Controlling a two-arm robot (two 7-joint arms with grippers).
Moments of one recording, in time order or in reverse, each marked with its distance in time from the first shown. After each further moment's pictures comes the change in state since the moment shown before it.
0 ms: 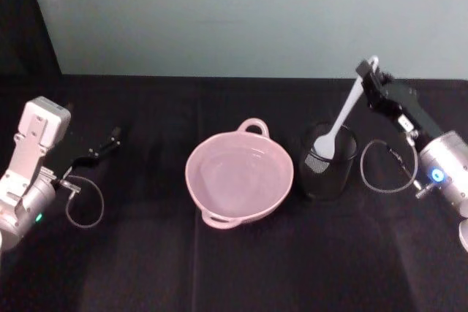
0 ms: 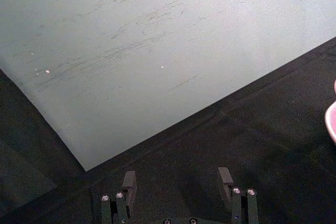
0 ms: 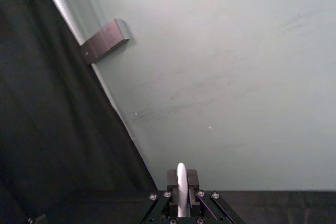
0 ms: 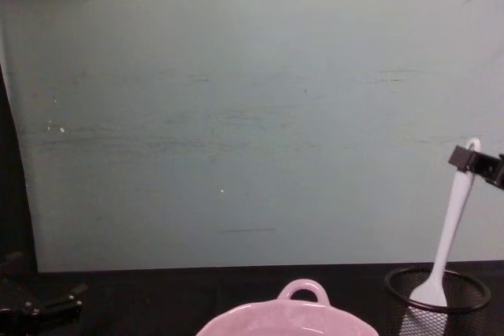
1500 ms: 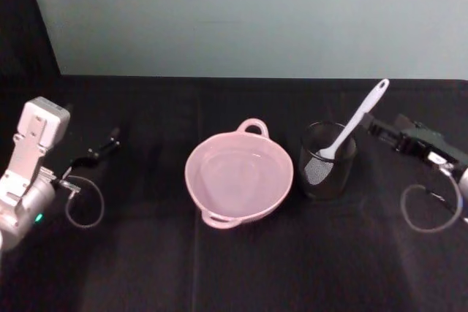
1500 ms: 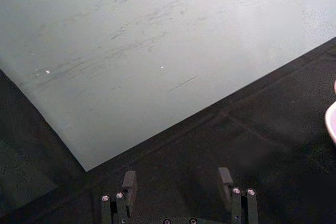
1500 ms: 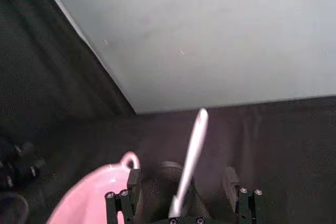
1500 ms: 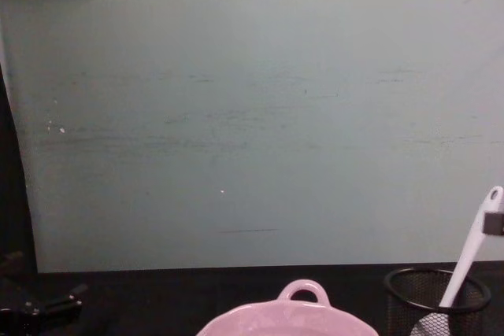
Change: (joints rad) left arm 0.000 0.000 0.000 0.000 0.000 0.000 0.000; right arm -0.135 0.281 -0.020 -0.248 0.160 0.335 -0.216
